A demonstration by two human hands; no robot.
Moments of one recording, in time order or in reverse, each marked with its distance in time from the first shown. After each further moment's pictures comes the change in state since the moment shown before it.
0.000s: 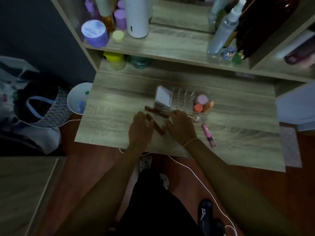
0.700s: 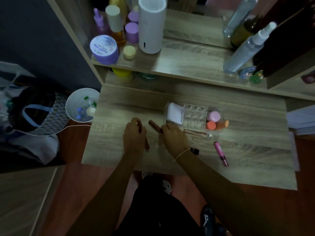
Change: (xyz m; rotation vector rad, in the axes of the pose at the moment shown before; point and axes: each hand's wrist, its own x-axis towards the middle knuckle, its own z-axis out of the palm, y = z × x) left_hand 0.060 -0.027 -0.040 -0.109 0.069 -0.055; right_hand 0.055 -0.044 0.039 -0.237 -0.015 -0.015
